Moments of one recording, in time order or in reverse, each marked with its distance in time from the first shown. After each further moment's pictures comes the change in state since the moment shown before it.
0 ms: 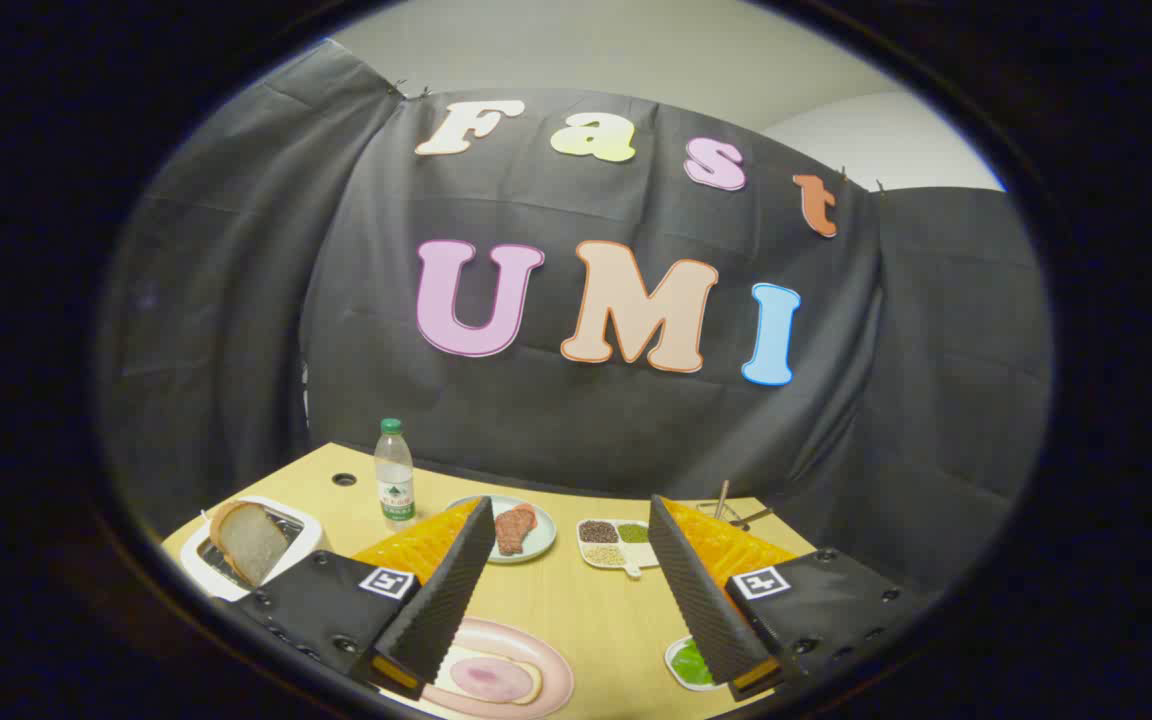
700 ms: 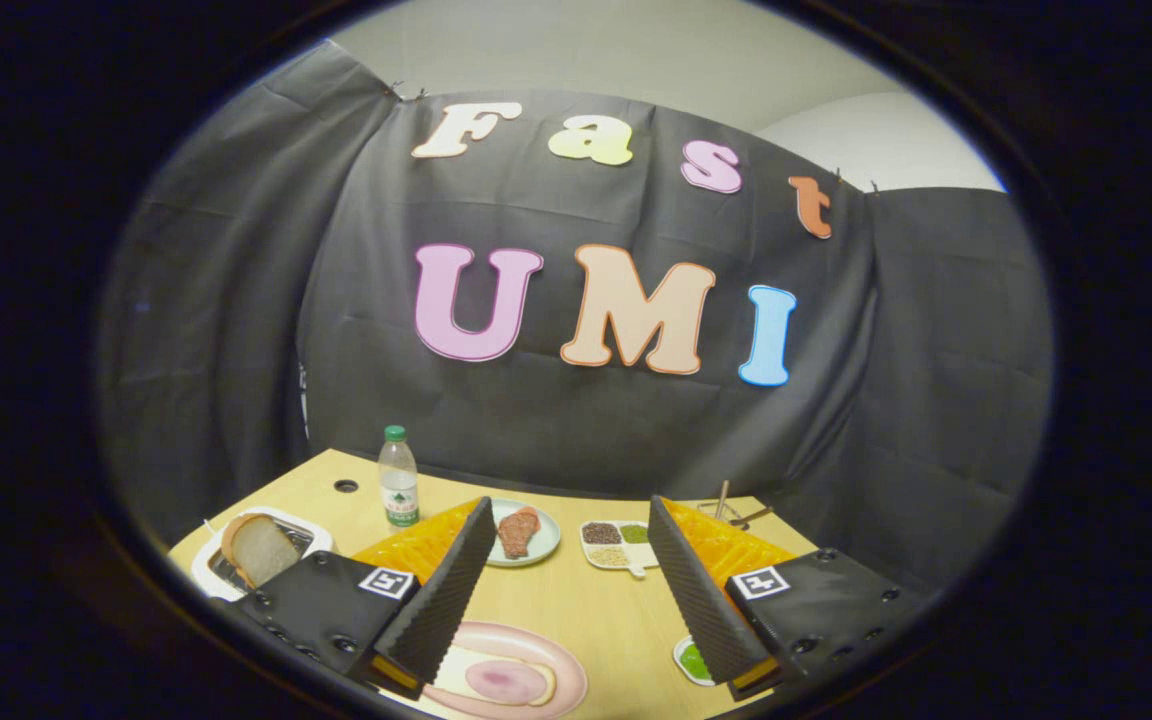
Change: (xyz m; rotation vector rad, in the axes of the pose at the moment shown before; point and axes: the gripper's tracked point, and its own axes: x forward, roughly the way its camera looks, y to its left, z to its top) arm -0.010 0.002 0.005 0.015 -0.003 0.035
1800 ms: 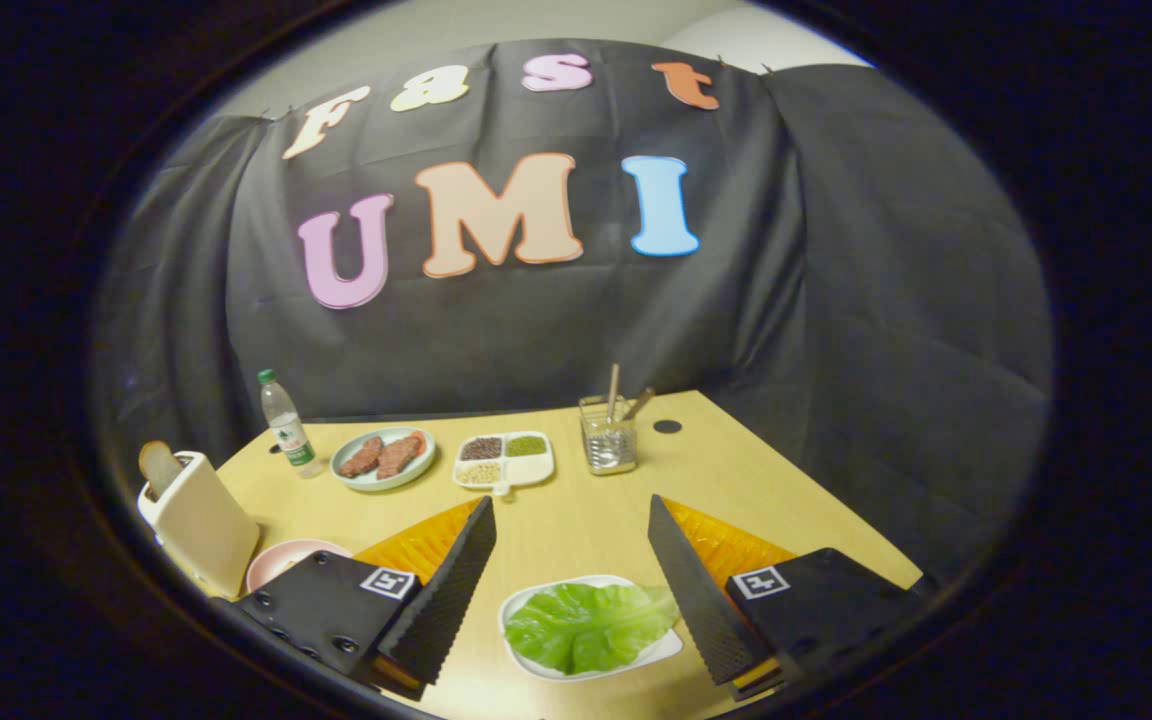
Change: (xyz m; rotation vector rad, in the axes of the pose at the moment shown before) arm 0.041 -0.261 -0.189 0.270 0.251 -0.058
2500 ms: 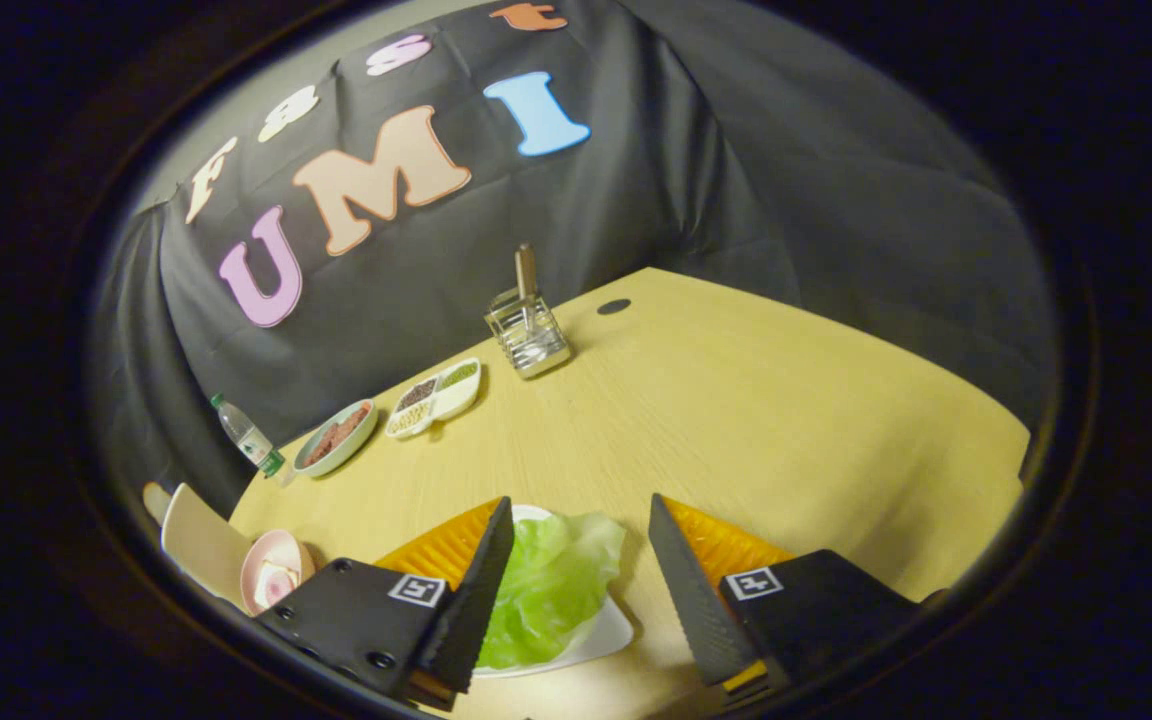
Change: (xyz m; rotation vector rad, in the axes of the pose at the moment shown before) arm 0.064 -0.065 -0.121 0.292 0.169 0.024
